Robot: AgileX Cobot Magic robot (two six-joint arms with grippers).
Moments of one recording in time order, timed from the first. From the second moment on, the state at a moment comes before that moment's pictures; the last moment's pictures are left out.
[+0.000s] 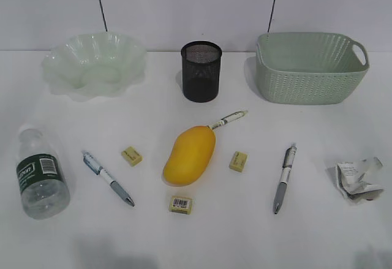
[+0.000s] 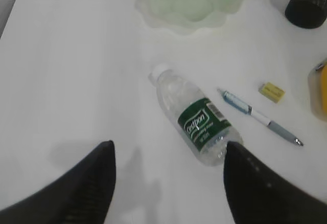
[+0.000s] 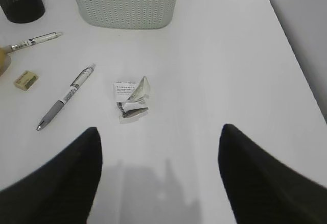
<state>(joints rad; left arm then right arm) -0.02 0.34 -0.59 -0.07 0.92 0.06 0.01 -0.01 -0.50 0.01 1.04 -0.05</state>
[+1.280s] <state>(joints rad) -0.46 1.14 -0.95 -0.12 0.98 0.14 0.01 -0.01 -0.50 0.01 1.04 -0.05</state>
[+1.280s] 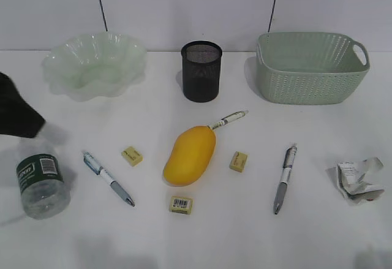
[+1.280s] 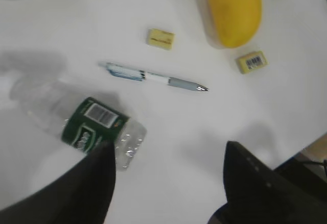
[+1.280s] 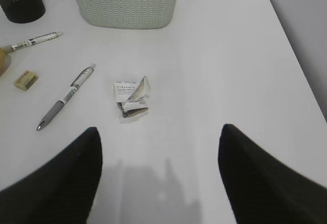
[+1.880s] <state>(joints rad) -0.65 1.35 -1.07 -0.12 0.99 0.08 0.01 -0.01 -0.50 0.01 1.04 -0.05</state>
